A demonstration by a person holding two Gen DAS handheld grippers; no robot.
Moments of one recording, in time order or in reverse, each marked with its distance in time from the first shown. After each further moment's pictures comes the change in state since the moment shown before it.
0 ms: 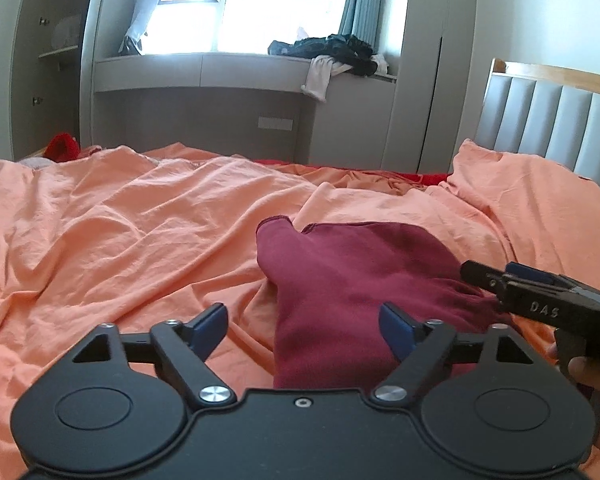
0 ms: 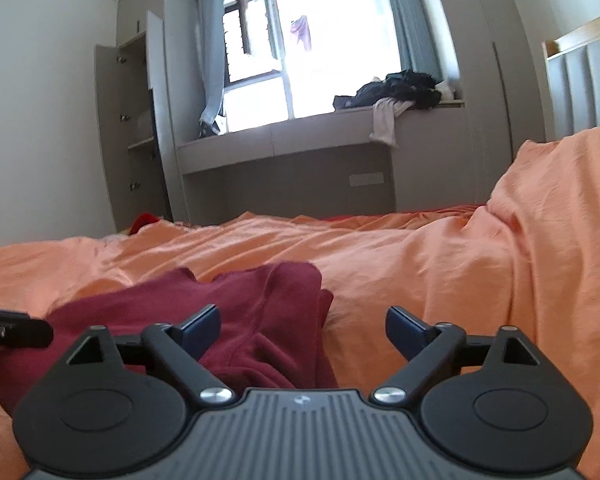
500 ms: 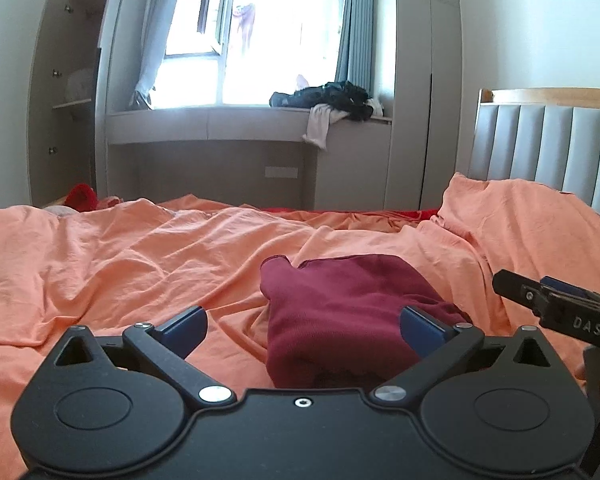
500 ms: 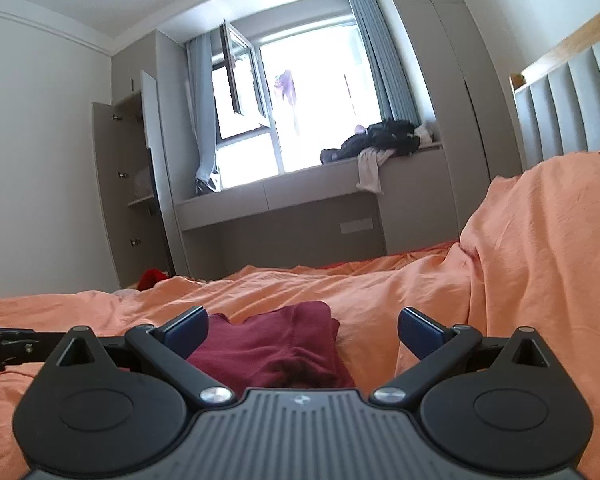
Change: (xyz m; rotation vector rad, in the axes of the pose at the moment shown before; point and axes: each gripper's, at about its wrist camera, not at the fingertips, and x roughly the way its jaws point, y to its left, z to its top) left arm -0.087 -0.028 -0.021 0.054 -0.151 0.045; right arm -0.108 0.028 -0.011 0.028 -0.162 -0.008
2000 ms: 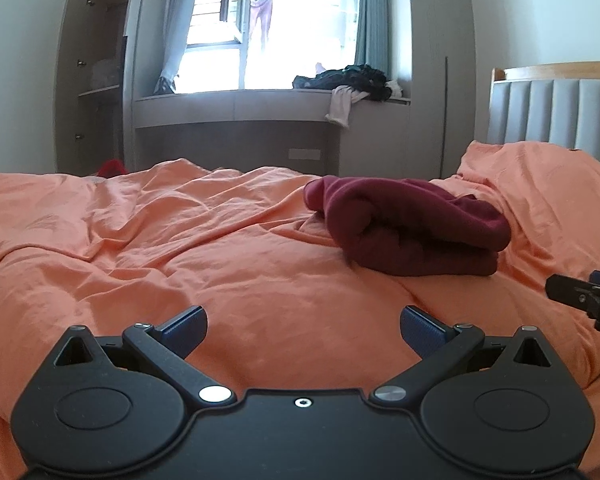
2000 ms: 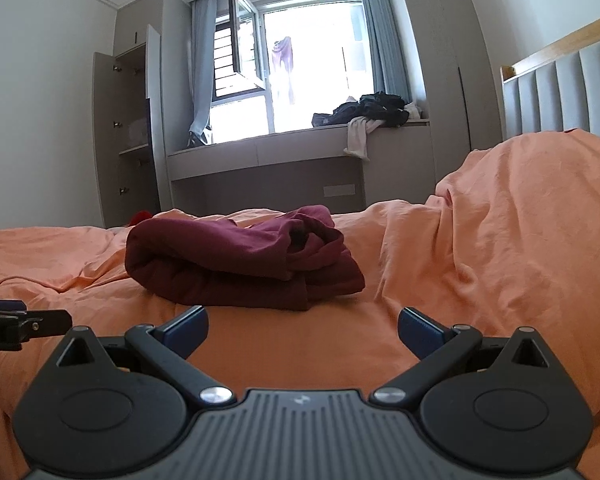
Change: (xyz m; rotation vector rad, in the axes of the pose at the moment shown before) left arm -0.047 0.033 -0.103 0.011 0.034 0.073; right arm -0.074 0.031 -0.082 -0.076 0.121 -0.076
